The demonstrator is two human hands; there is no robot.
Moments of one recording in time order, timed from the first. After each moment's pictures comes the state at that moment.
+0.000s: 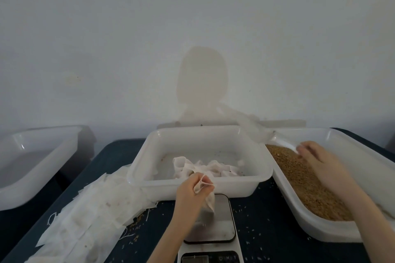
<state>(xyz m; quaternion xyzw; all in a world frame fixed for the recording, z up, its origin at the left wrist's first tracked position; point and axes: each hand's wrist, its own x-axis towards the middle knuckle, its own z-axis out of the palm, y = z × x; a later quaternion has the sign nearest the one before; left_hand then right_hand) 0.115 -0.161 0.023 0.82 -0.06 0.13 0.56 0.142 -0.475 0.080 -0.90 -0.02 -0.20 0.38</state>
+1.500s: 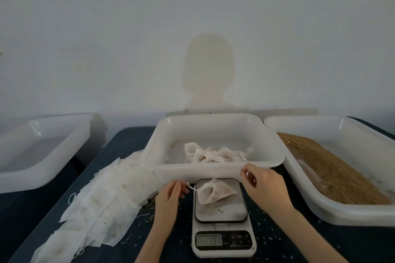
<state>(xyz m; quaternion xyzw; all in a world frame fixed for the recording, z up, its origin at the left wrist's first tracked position) 0.098 -0.083 -0.046 0.78 0.05 0.19 0.60 0.110 -0.332 0.015 -0.92 -0.17 -0.27 0.23</state>
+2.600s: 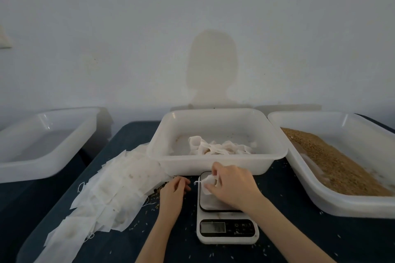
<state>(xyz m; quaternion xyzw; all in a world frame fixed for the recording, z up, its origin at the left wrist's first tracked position) 0.100 -0.079 -0.055 0.84 0.10 0.14 0.52 0.108 -0.263 0.016 -0.96 -0.21 -0.12 0.15</state>
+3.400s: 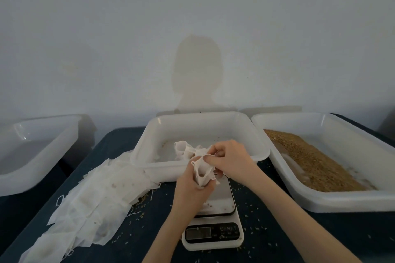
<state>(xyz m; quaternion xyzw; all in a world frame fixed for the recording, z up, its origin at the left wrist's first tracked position) 0.087 -0.154 0.007 0.81 -0.07 0.15 0.56 0.096 -0.287 0.098 -0.87 -0.16 -0.04 0.47</state>
